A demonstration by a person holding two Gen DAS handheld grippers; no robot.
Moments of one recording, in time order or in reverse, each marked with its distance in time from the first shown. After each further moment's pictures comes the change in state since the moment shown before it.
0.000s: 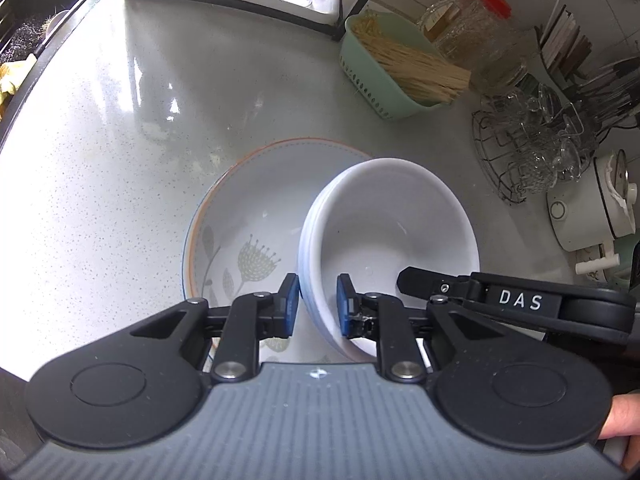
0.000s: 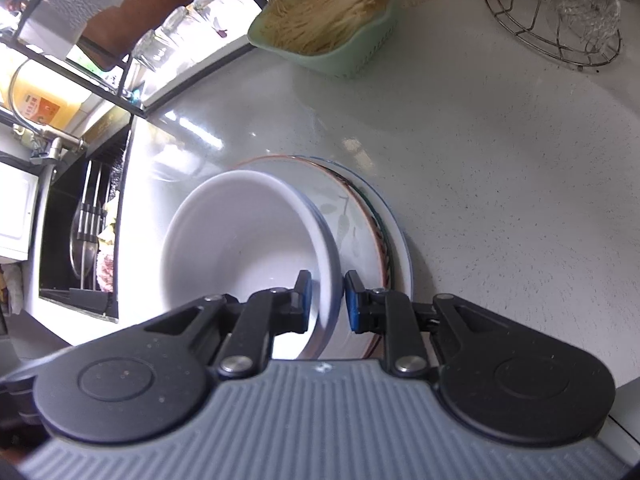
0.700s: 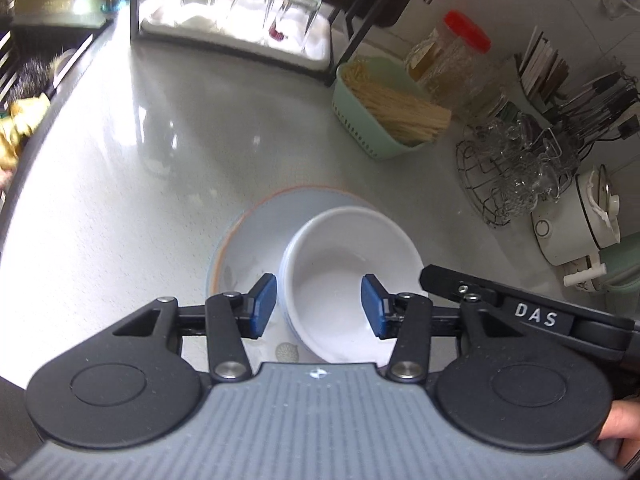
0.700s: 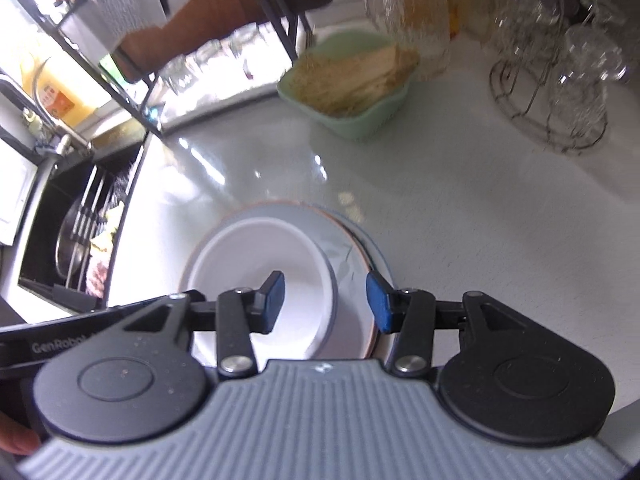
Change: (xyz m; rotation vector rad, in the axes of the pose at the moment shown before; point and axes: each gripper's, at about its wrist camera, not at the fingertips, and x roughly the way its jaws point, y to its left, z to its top) left arm -0.048 0.002 0.007 0.047 -0.100 -0.014; right arm -0.039 0.017 -0.002 -0.135 -0.179 -0.051
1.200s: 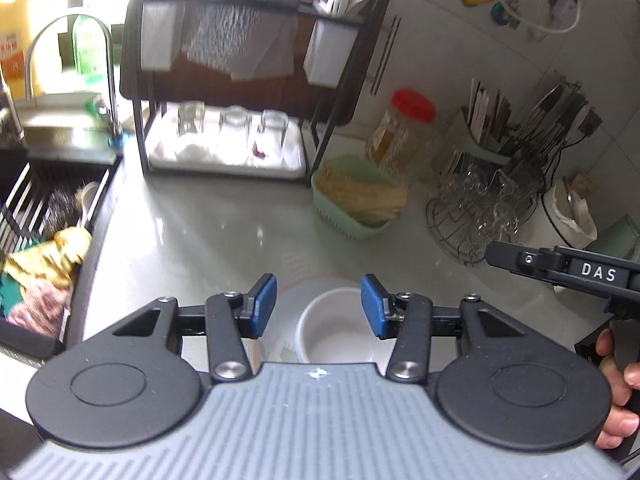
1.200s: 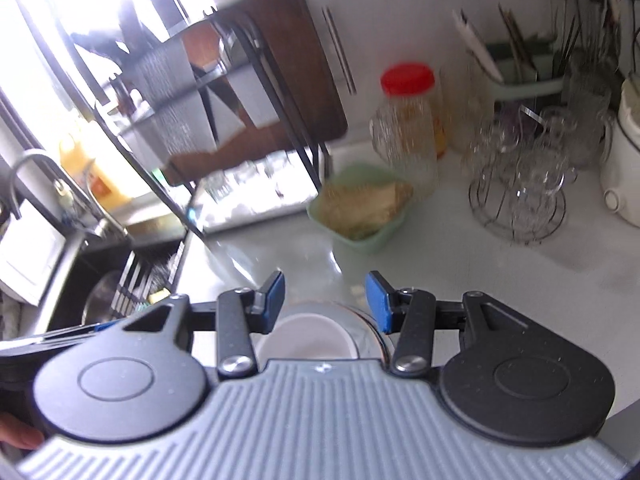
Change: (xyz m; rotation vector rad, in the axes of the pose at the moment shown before) left arm -0.116 -0.024 0.019 0.193 -0.223 0.021; right arm -0.111 0.019 0.014 0.019 -0.288 0.028
